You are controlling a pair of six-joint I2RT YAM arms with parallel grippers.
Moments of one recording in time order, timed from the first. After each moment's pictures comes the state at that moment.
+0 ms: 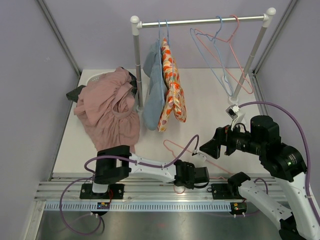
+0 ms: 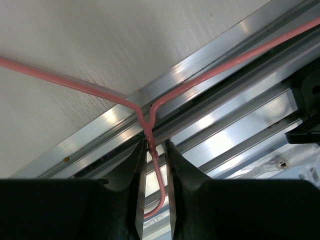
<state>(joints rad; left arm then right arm) -1.52 1.93 1.28 -0.56 -0.31 -0.93 0.47 0.68 1.18 -1.03 -0.45 0.34</state>
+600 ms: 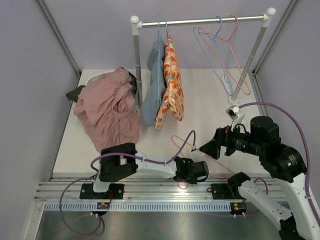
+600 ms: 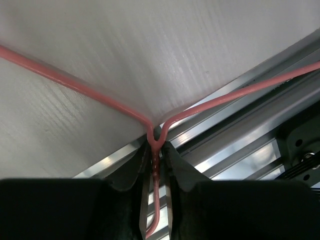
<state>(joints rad) -1.46 1.98 1.22 -0.34 -0.26 -0.96 0.47 0.67 1.17 -1.03 -0.46 0.36</state>
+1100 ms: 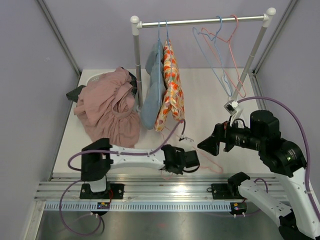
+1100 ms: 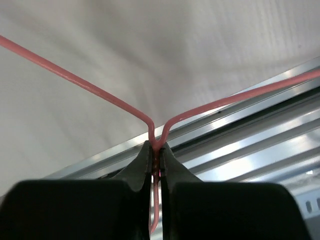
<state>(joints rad) -1.43 1.83 1.25 -0.72 -0.35 -0.94 0.47 0.71 1.21 -1.03 -0.47 0.34</state>
